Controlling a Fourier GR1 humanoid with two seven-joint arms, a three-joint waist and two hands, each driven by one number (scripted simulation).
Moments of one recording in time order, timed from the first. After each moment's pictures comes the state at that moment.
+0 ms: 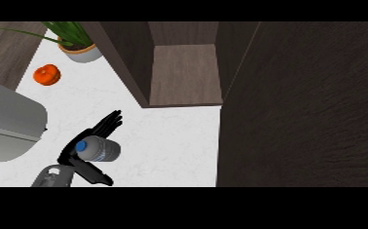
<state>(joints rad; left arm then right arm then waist) -0.24 0.26 0.04 -0.68 -0.18 -0.62 -0.69 0.94 -0.12 0.28 -2.49 -0.07 0.26 -0.19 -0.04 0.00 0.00</state>
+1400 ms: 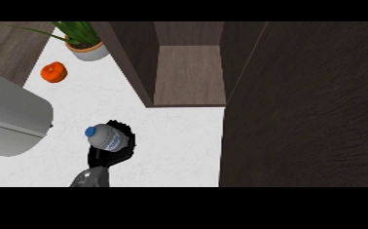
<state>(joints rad) -0.30 0.04 0.23 -0.50 0.12 -0.30 -0.87 1.01 -0.14 0.25 -2.48 -0.06 0.27 -0.25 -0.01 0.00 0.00</state>
